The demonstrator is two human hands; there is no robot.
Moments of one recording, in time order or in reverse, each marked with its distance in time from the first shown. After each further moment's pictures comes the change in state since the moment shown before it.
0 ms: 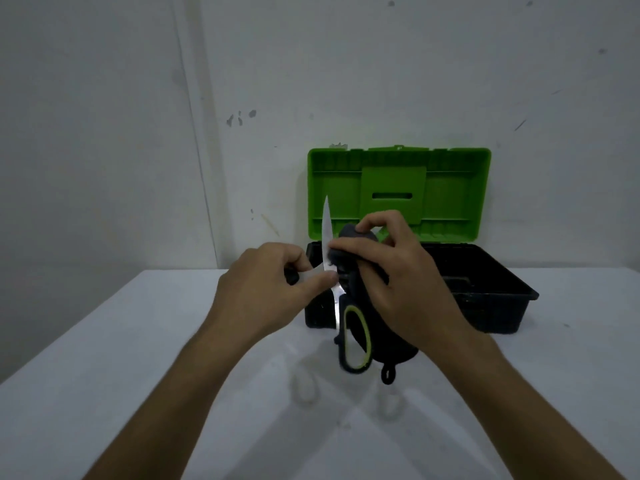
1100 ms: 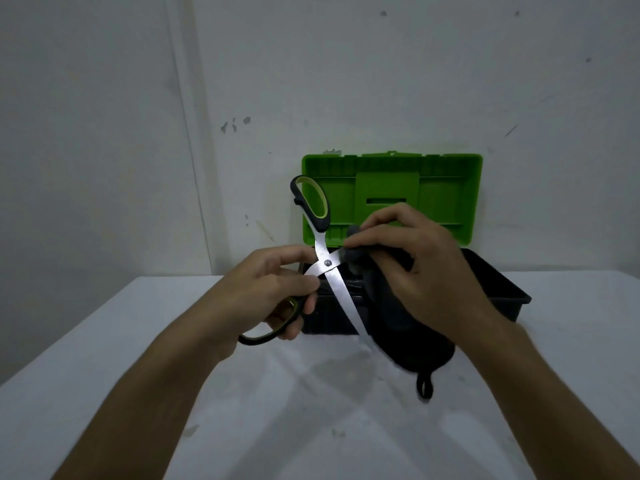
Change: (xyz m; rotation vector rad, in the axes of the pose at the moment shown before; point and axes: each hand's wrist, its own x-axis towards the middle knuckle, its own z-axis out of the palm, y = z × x) left_hand -0.005 0.017 -0.027 -0.687 -0.431 -0.153; right_hand 0.014 0.007 -0.032 0.112 0.023 -0.015
